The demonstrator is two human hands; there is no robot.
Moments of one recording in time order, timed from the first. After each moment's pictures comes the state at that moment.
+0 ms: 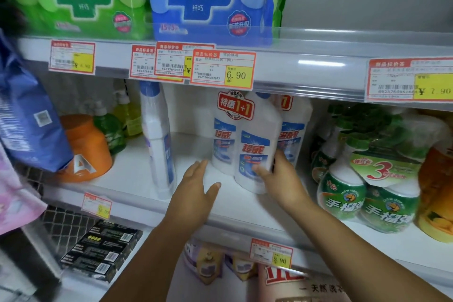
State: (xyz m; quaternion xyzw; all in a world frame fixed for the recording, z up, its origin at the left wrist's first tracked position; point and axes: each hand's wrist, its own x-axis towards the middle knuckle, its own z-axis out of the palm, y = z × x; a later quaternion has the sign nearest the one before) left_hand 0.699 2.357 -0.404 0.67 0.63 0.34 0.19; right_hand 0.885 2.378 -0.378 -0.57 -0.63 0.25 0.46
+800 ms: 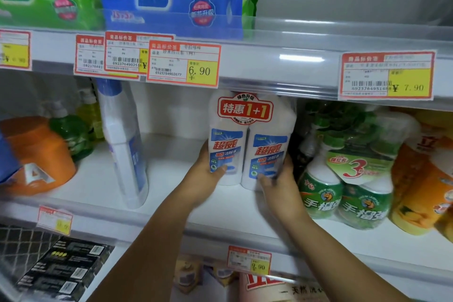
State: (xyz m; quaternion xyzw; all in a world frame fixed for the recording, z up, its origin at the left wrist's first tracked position) left_hand 0.757 2.395 -0.374 0.67 0.50 0.39 0.39; right_hand 0.924 2.373 -0.406 -0.58 -0.55 0.25 0.54
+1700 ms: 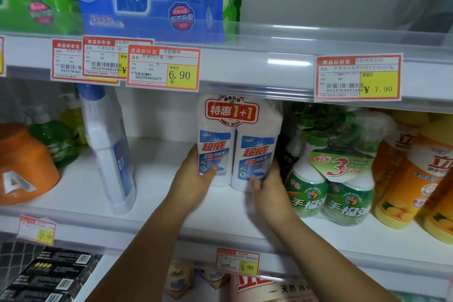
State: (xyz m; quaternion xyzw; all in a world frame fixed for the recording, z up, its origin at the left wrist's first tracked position) left_hand 0.764 2.397 -0.382 0.64 0.54 0.43 0.33; right_hand 0.923 2.363 -0.402 -0.62 -0.56 0.25 0.50
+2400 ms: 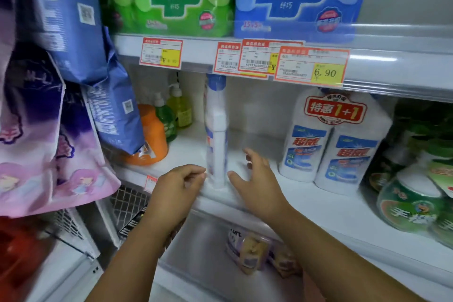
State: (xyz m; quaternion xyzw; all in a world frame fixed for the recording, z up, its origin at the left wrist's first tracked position) left_hand 0.582 2.317 -0.396 0.61 0.64 0.44 0.17; right_hand 0.757 2.352 -0.386 -0.53 -0.72 0.26 0.37
